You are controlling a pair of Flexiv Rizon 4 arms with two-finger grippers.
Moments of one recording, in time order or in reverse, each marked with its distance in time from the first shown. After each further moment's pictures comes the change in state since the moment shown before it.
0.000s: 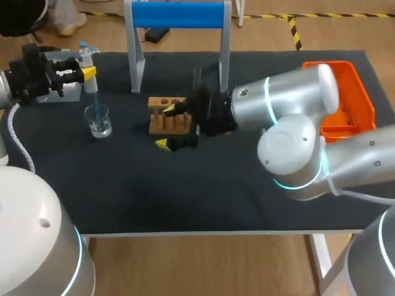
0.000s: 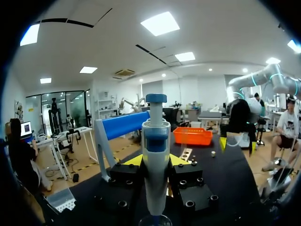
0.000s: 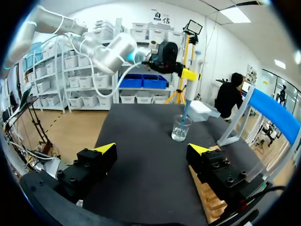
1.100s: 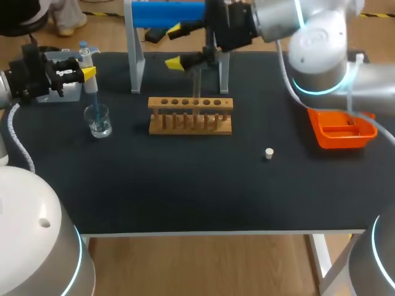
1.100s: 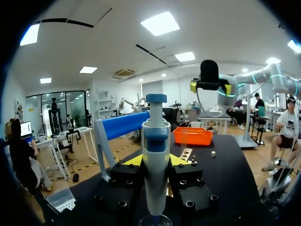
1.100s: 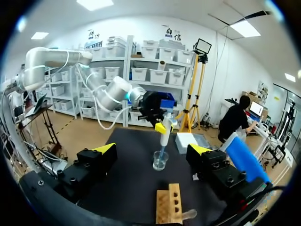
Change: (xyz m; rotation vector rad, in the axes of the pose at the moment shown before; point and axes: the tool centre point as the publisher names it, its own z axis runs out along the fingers) left arm 0.000 0.000 0.000 0.000 0.000 0.000; right arm -0.104 0.130 -0.069 -0.116 0.136 -0.063
